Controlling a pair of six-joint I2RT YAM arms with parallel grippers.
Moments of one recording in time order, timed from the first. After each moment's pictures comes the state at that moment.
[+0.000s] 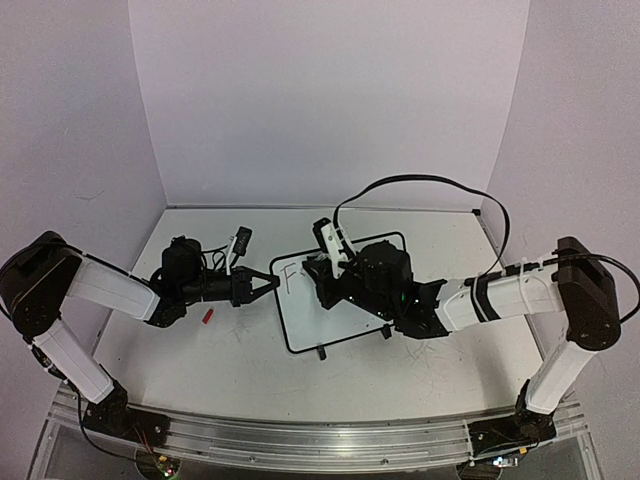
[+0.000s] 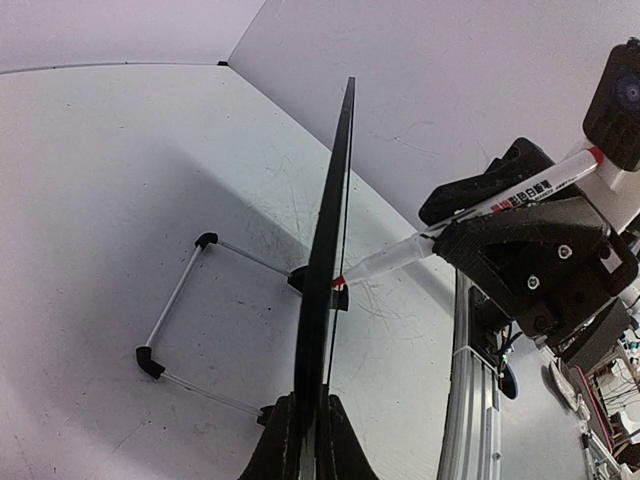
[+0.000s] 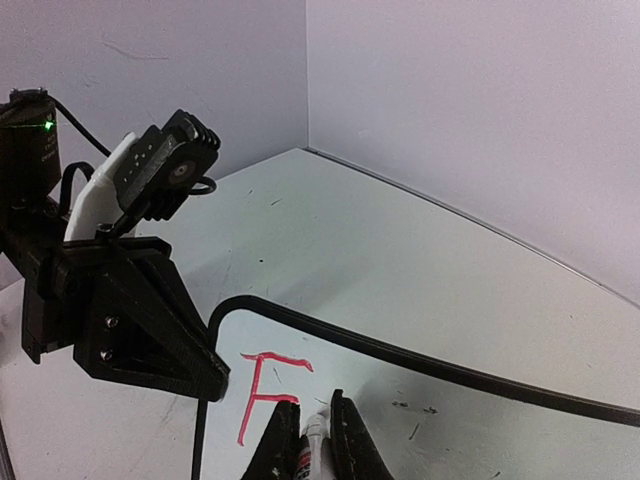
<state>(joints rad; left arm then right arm) -0.60 1.57 0.57 0.80 0.67 -0.46 1.04 1.72 0.98 0.55 0.24 0.05</state>
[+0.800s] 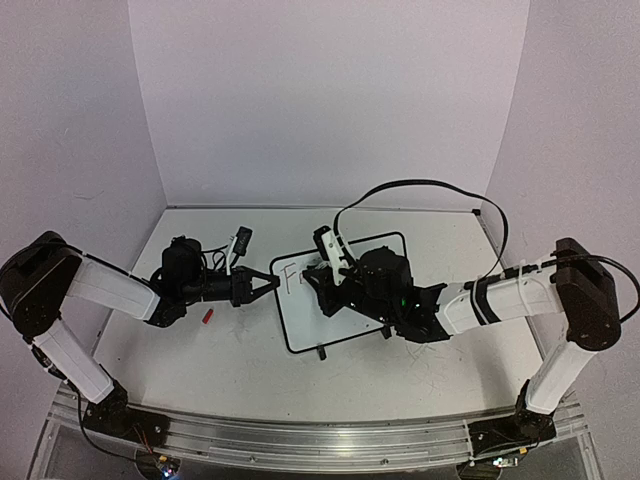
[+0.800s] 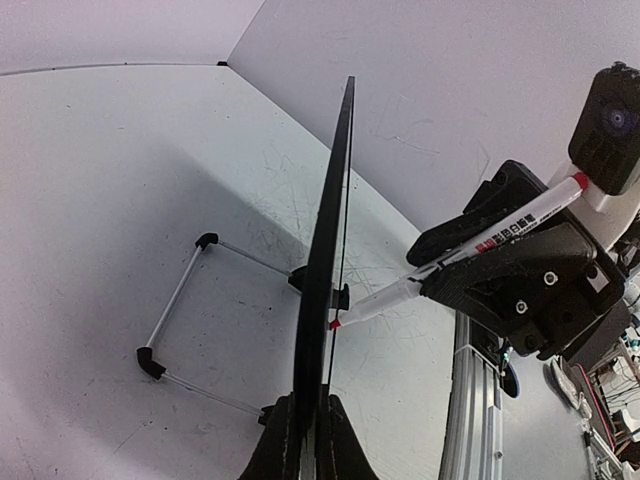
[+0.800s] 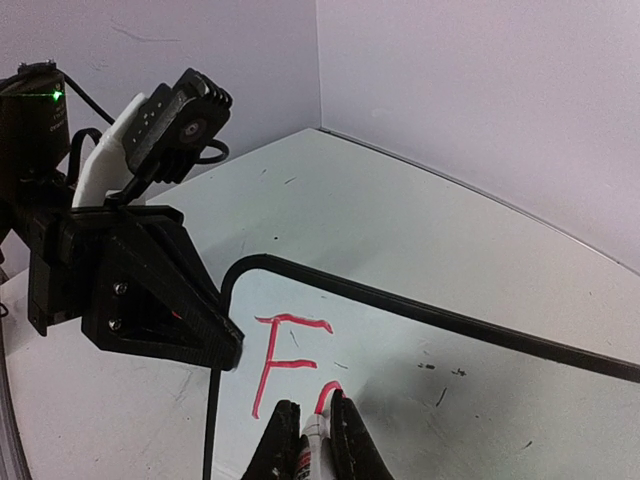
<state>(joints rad) -0.60 1.57 0.57 0.79 0.67 -0.45 1.05 1.72 0.95 0.54 0.21 0.09</state>
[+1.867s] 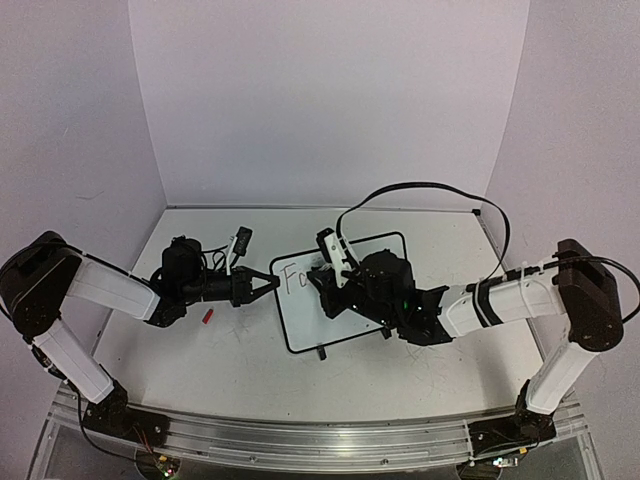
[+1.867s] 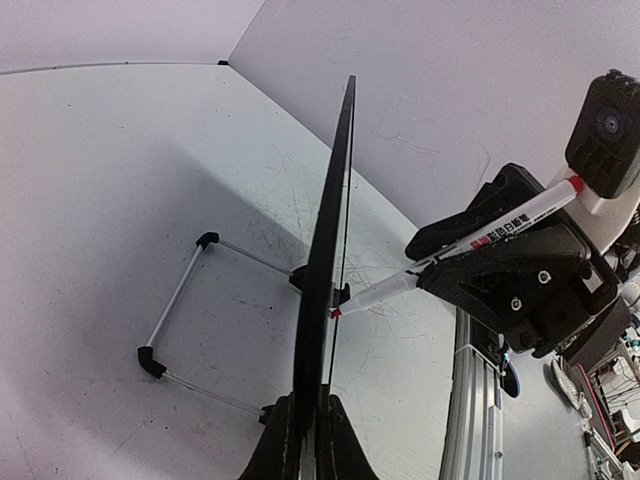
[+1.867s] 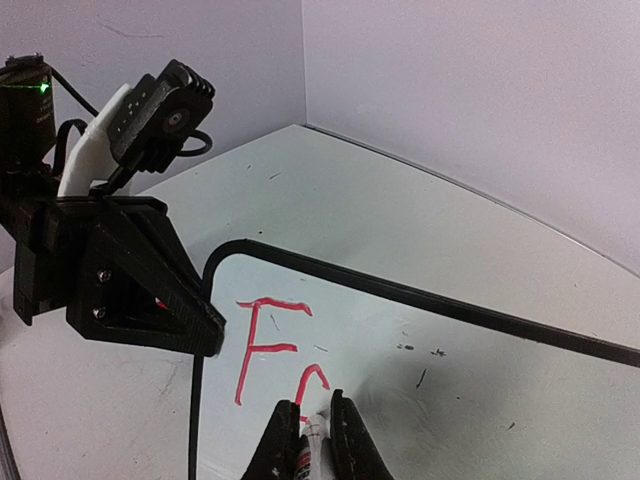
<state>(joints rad) -0.60 1.57 0.57 0.79 0.67 -0.45 1.05 1.71 0.92 0.55 0.25 0.08</state>
